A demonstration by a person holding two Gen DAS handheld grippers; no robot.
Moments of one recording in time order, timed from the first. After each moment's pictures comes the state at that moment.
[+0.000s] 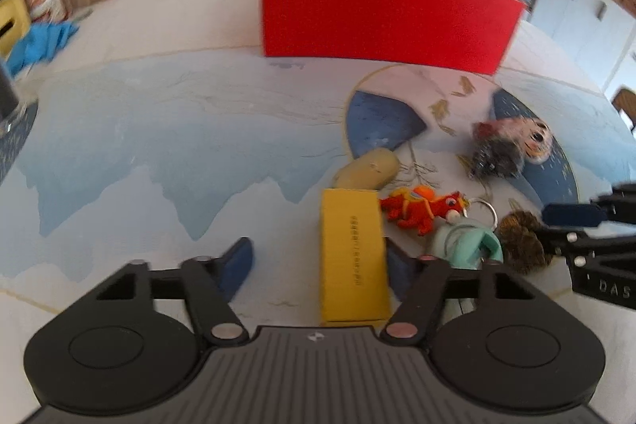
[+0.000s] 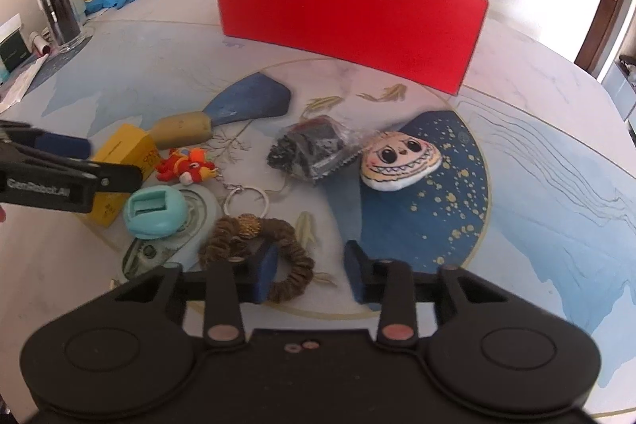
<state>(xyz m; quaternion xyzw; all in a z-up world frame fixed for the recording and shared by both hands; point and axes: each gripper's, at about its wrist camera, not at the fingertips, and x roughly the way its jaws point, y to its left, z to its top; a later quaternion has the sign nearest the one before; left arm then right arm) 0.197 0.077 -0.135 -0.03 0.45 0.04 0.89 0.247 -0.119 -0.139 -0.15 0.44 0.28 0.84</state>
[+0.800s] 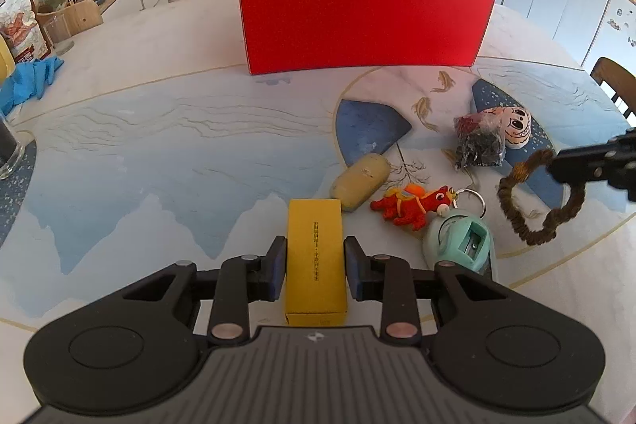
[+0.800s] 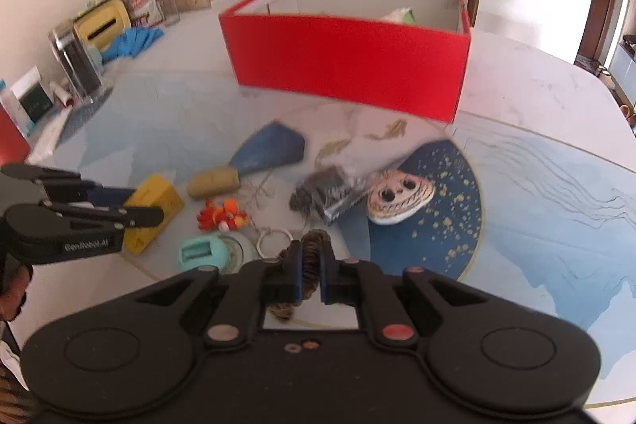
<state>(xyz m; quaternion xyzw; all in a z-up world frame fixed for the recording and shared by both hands) 0.194 0.085 -0.113 0.01 0.45 0.00 0.89 0.250 -0.136 -0.089 -0.07 0.43 0.30 0.85</state>
